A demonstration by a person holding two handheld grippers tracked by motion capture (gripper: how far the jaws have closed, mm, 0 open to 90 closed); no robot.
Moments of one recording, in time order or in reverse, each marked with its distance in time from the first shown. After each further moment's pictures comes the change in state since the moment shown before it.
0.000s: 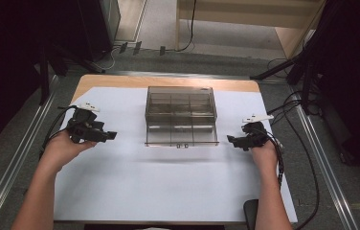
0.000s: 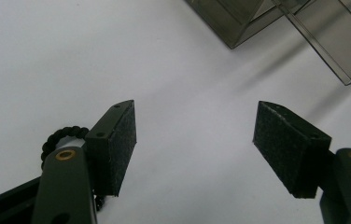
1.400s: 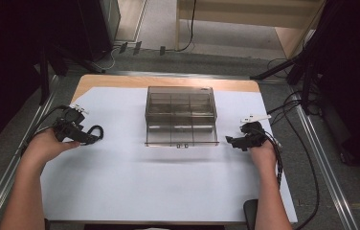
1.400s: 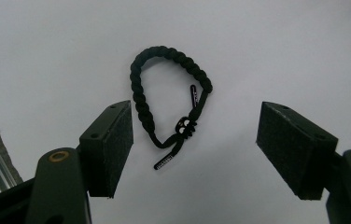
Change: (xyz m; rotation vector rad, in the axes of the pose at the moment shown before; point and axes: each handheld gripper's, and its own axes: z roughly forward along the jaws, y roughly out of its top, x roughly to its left) left arm 0.043 -0.016 0.003 0.243 0.147 0.010; right arm 0.003 0.001 0.004 0.017 0.012 -0.016
